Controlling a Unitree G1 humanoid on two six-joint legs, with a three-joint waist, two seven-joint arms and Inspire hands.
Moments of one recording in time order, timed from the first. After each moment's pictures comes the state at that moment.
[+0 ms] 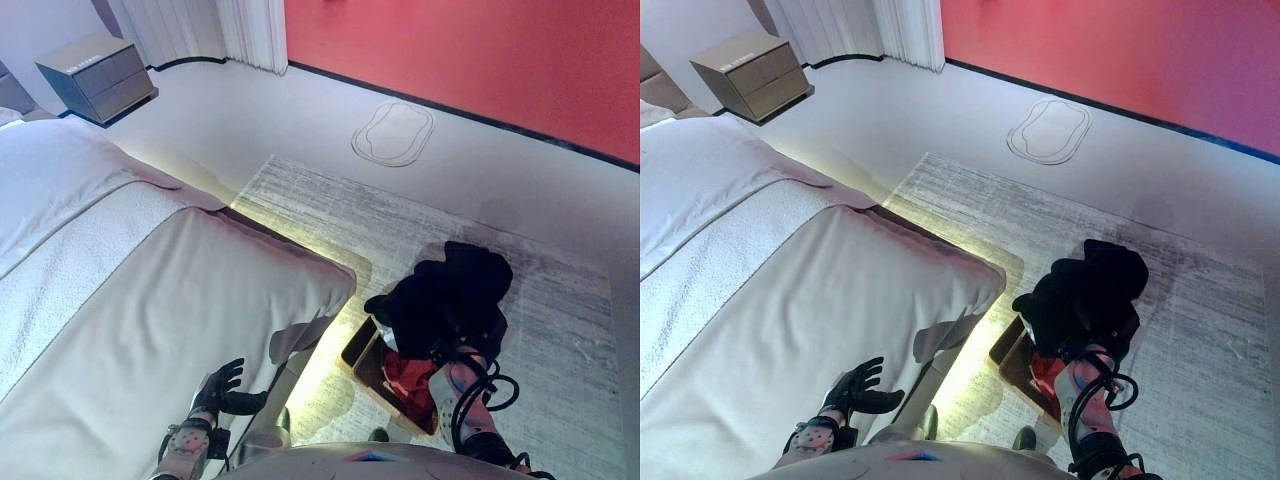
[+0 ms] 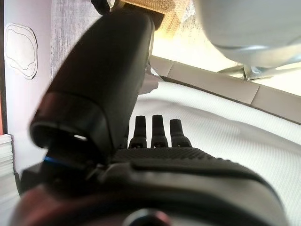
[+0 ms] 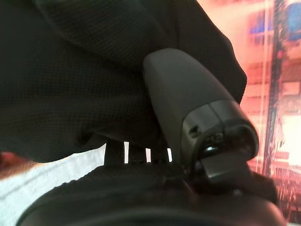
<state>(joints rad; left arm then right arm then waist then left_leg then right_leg) 0.08 0.26 -0.18 1.03 -0.12 -0.24 0.04 0.03 -0.17 0.11 0.60 0.51 -0.40 -0.79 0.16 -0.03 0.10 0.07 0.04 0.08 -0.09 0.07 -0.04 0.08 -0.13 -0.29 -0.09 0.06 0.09</state>
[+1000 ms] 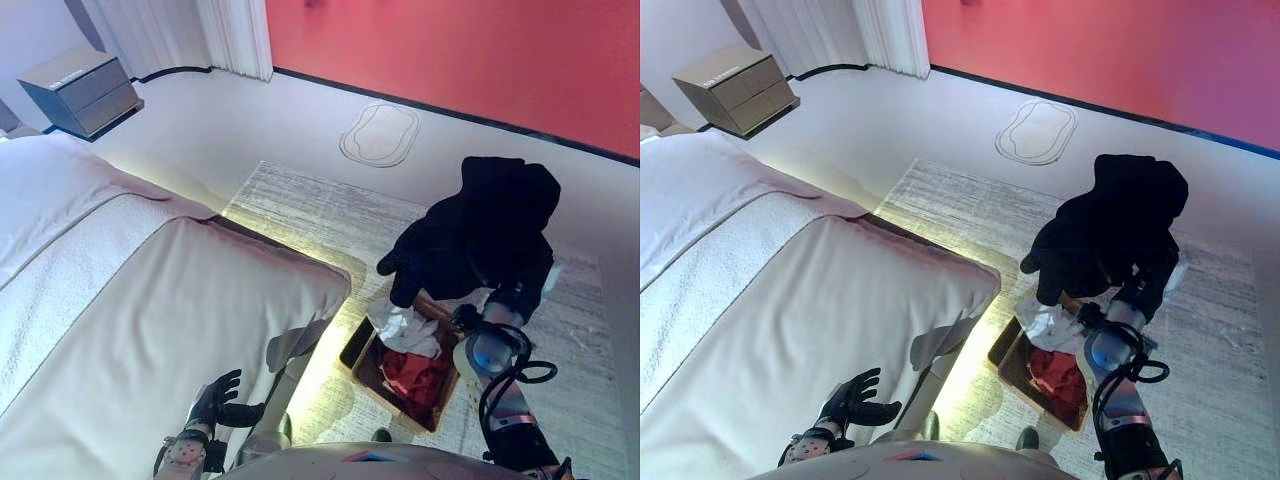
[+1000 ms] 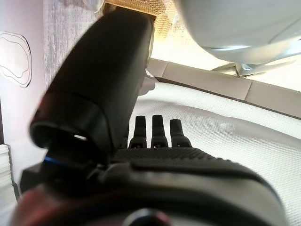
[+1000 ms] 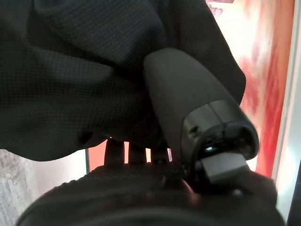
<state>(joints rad) 0.11 0.26 -0.18 1.03 -0.12 -0.24 0.03 0.07 -0.29 0.10 0.15 0.21 -0.39 -0.78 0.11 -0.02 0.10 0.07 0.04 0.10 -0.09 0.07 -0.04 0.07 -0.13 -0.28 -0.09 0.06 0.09</state>
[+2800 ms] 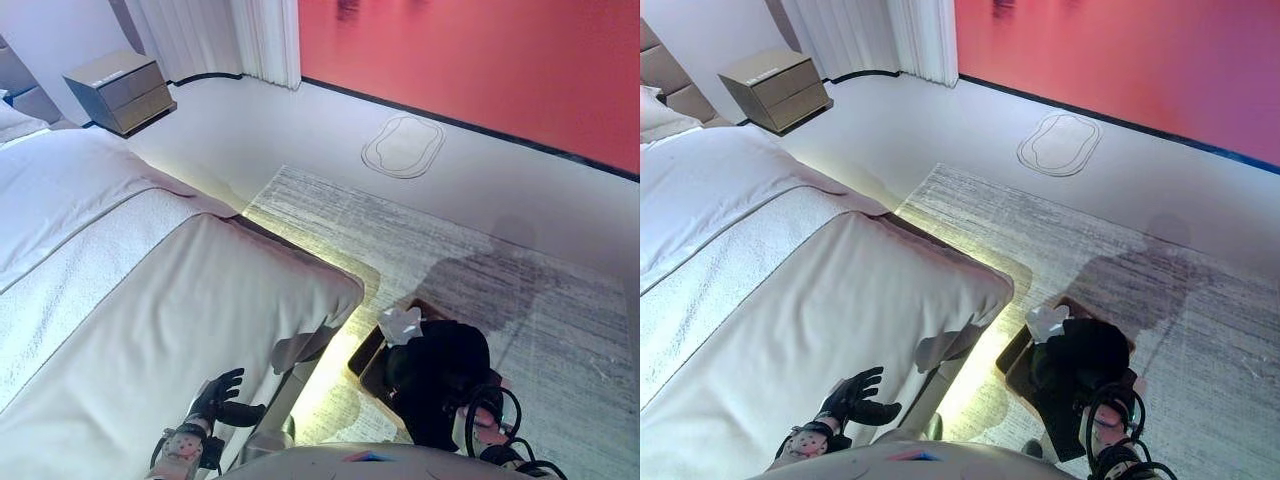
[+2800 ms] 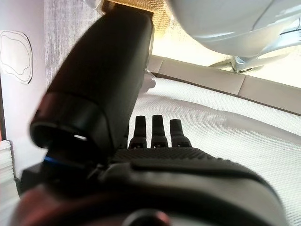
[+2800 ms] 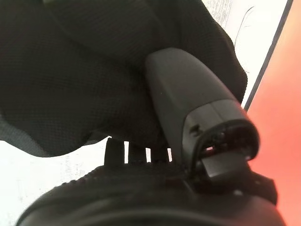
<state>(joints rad) 0.08 0.29 -0.20 1.03 -0.08 -0.22 -0.01 -0.06 -0.24 0.12 1.10 0.42 -0.17 -0.53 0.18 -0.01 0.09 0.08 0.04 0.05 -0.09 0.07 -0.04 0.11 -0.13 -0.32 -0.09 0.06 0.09</state>
